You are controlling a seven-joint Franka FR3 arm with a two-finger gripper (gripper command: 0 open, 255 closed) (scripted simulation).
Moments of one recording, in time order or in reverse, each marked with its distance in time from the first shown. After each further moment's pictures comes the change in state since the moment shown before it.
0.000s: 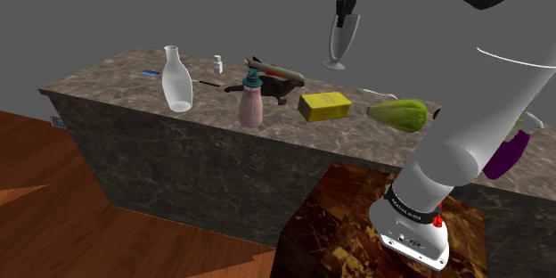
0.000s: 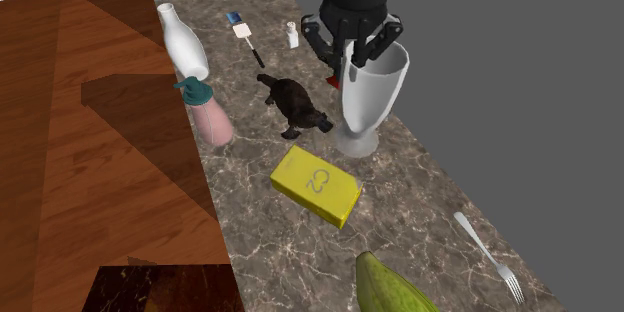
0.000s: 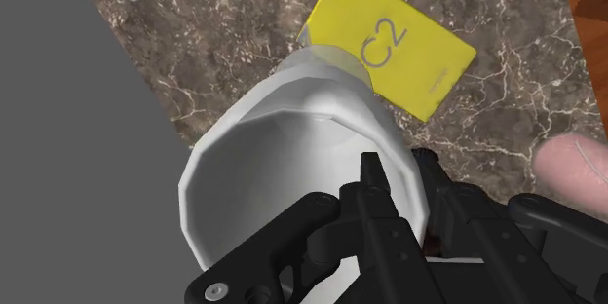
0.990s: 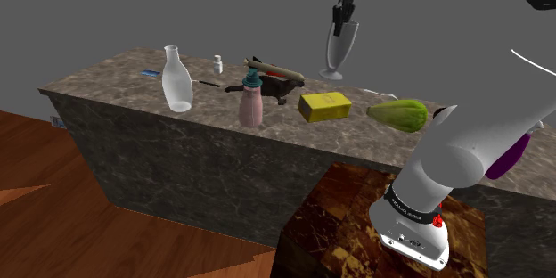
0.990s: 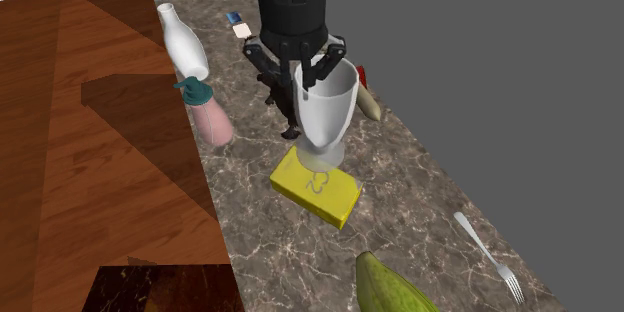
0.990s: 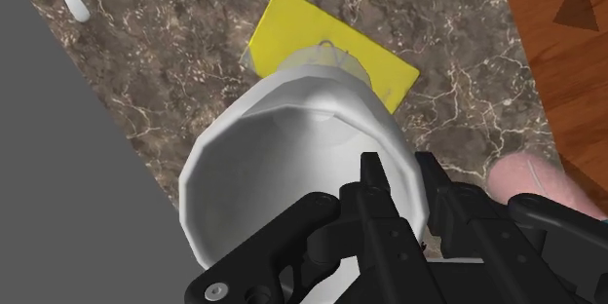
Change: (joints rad) arm 0.067 -0.230 0.087 -0.272 -0.100 0.064 0.171
